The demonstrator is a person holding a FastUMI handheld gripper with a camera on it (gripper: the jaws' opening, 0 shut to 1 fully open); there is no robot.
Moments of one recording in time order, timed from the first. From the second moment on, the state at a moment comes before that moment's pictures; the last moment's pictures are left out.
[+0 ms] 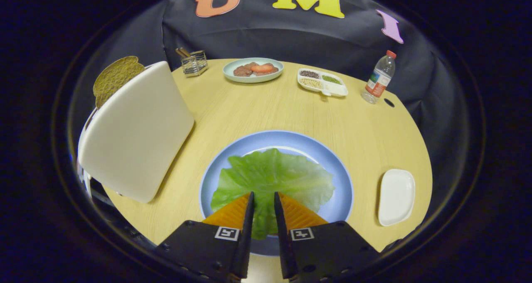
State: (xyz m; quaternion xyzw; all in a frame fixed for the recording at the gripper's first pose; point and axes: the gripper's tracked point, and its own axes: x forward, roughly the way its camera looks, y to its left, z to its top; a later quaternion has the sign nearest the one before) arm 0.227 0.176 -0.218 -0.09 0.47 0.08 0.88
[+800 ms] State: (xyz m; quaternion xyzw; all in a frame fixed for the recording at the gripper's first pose) arm 0.237 0.236 -0.089 -0.08 0.38 0.09 0.92
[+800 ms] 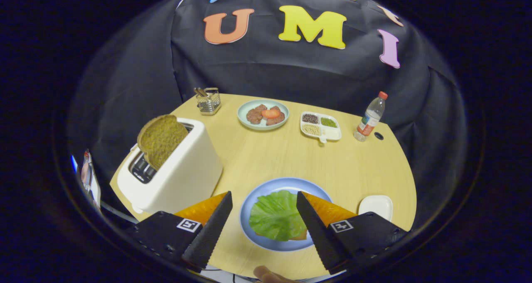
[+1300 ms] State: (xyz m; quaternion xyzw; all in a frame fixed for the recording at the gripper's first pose) arm 0.257 0.367 -0.038 -0.07 0.36 0.14 0.92
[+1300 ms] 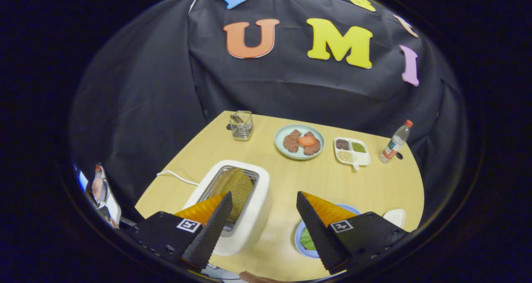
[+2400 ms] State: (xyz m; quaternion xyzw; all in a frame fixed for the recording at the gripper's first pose) arm 0.266 0.402 -0.045 -0.07 0.39 0.06 0.92
